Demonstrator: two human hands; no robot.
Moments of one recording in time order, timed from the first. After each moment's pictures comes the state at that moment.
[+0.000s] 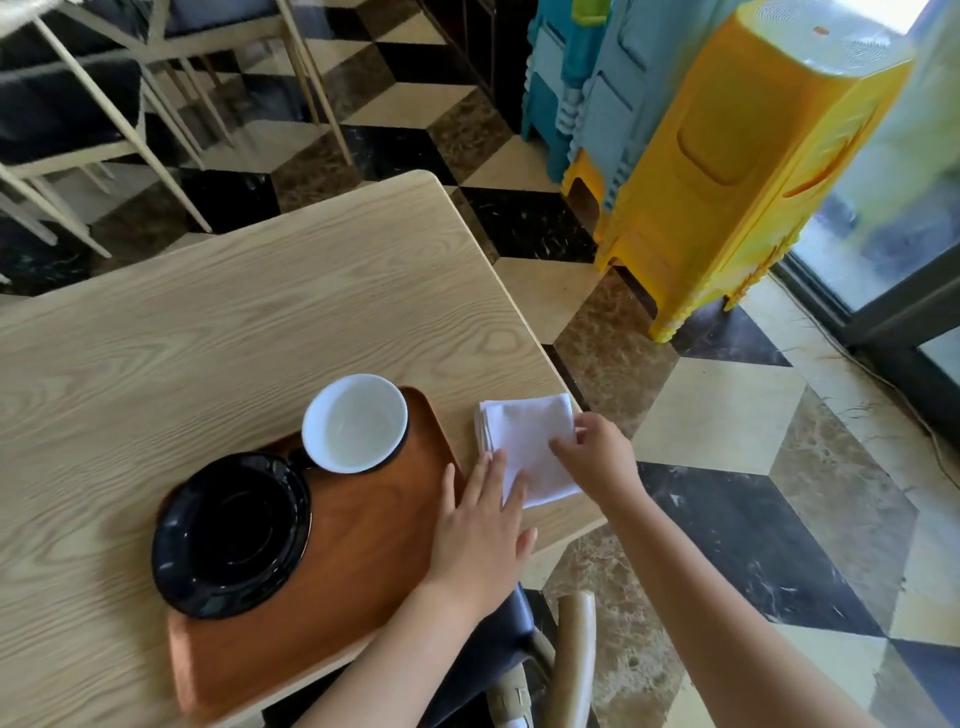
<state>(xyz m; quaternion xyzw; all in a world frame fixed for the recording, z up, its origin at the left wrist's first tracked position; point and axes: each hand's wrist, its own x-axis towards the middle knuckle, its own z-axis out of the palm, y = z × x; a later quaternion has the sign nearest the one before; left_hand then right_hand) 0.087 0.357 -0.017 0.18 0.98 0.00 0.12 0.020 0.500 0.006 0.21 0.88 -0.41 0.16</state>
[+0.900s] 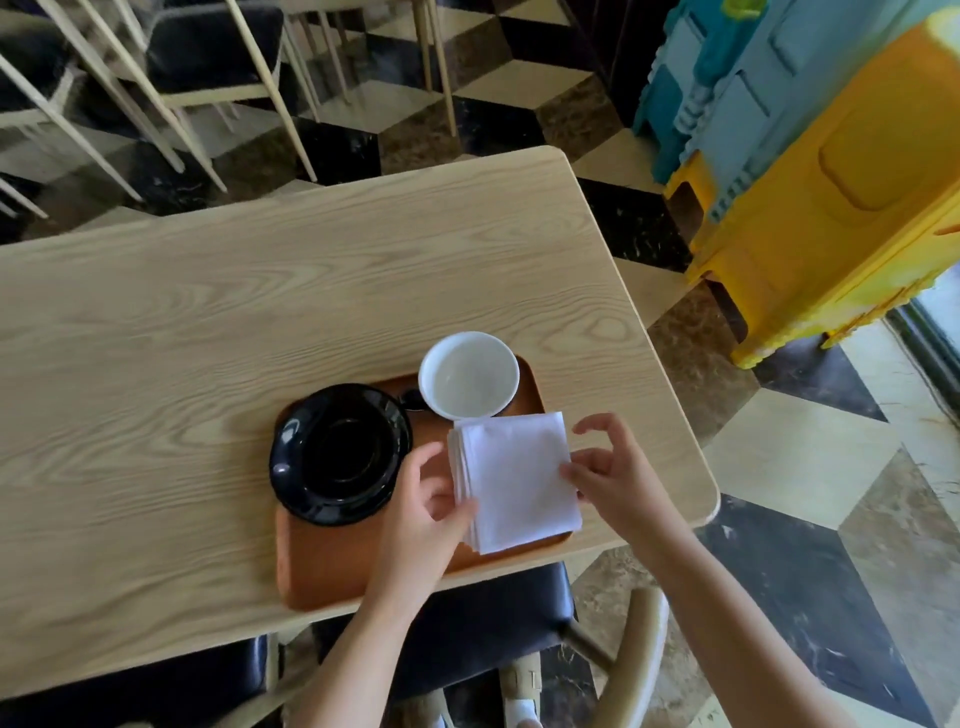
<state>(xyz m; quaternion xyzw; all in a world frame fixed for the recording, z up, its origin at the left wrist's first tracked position) 0.140 0.252 0.032 -0.26 0.76 0.59 0.07 0.066 0.433 0.036 0.08 0.78 -0.57 0.25</state>
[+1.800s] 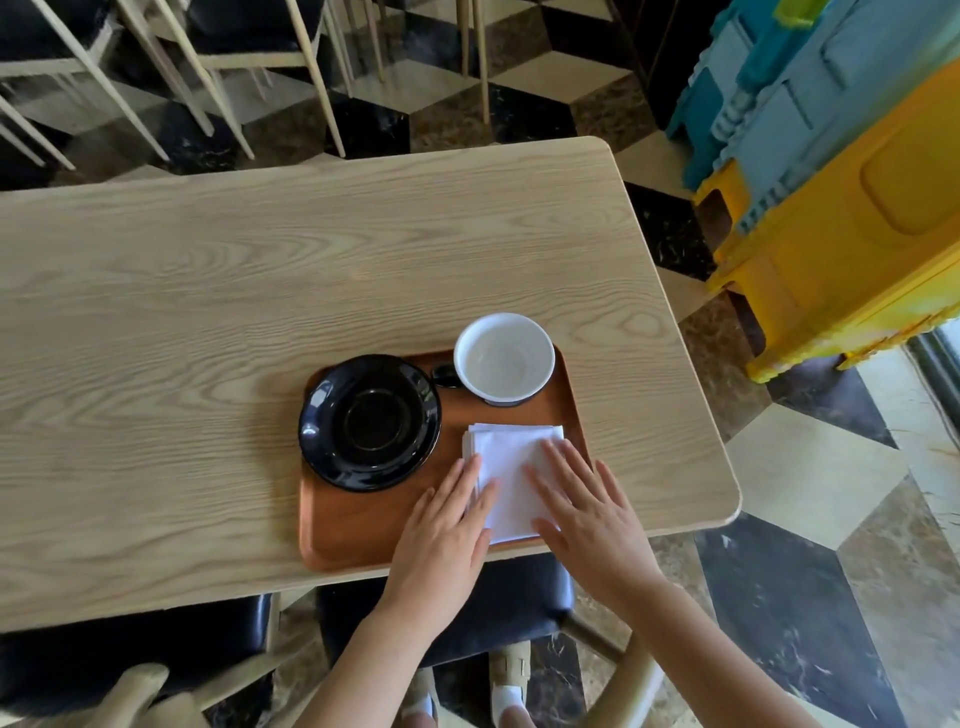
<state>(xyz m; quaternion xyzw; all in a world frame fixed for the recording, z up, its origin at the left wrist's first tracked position) 0.182 0.241 -0.032 0.02 0.98 0.16 0.06 0.110 0.420 -0.027 -0.30 0.94 -0.04 0.13</state>
